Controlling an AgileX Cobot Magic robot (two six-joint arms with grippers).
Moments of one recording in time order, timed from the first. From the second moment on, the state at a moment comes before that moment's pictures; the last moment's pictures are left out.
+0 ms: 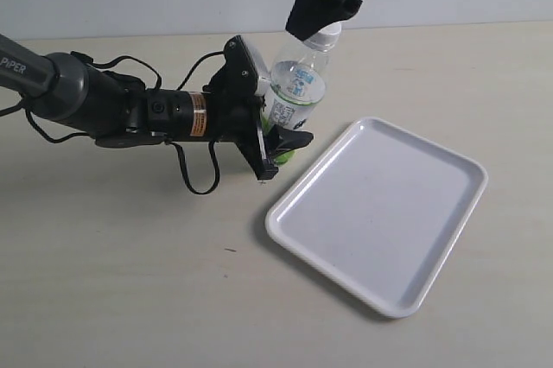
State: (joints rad) left arm -0.47 2.26 -1.21 1.07 -0.76 -0.38; right arm 0.31 1.79 -1.69 0.31 1.10 -0.82
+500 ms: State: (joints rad) left arm -0.47 2.26 -1.21 1.07 -0.76 -0.38; right arm 0.31 1.79 -1.69 0.20 1.08 -0.34
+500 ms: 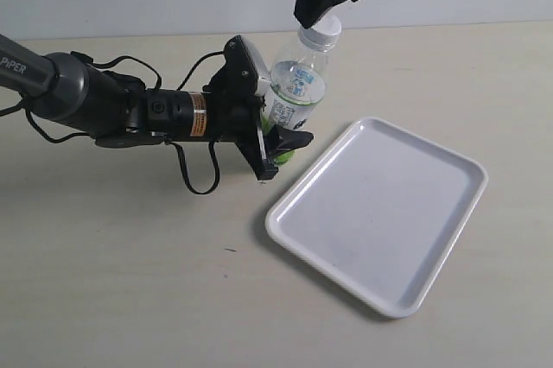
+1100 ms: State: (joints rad) left arm -0.47 2.26 -1.21 1.07 -0.76 -0.38; right arm 0.31 1.83 -1.69 0.20 1.10 -0.31
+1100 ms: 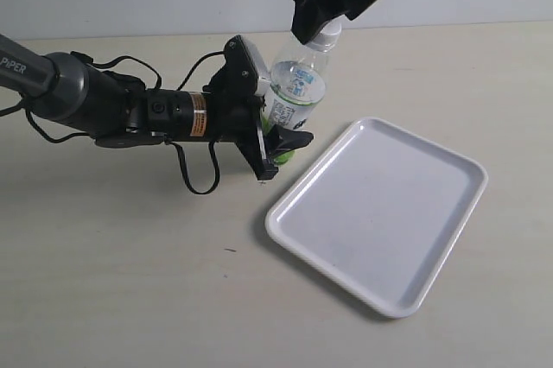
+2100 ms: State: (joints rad) left arm -0.47 2.26 -1.21 1.07 -0.76 -0.38; right arm 0.31 1.83 -1.69 0.21 1.11 -0.36
